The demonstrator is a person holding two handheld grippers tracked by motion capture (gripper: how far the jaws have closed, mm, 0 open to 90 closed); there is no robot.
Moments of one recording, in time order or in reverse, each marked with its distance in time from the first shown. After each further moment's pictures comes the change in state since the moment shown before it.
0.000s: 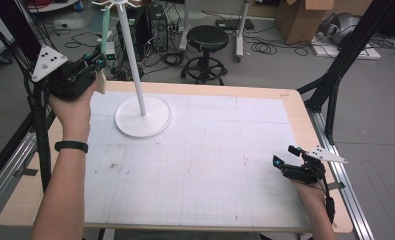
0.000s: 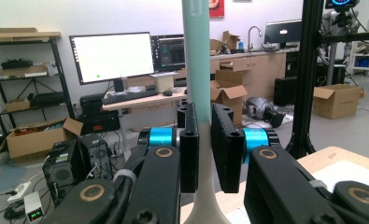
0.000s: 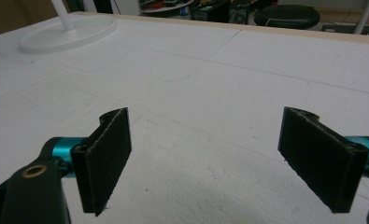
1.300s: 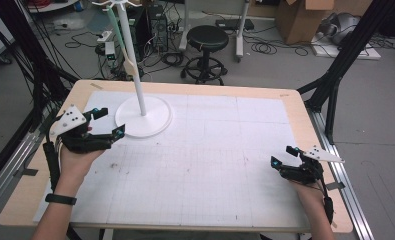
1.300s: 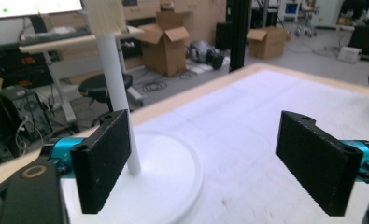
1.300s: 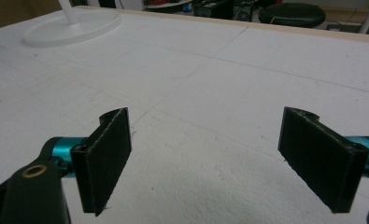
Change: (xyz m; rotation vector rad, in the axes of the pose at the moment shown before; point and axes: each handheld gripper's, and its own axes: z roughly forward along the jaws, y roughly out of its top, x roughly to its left) left arm -0.031 -0.108 -0.060 0.229 -0.281 -0.015; right arm 0.005 0.000 0.003 0.015 0.009 -0.016
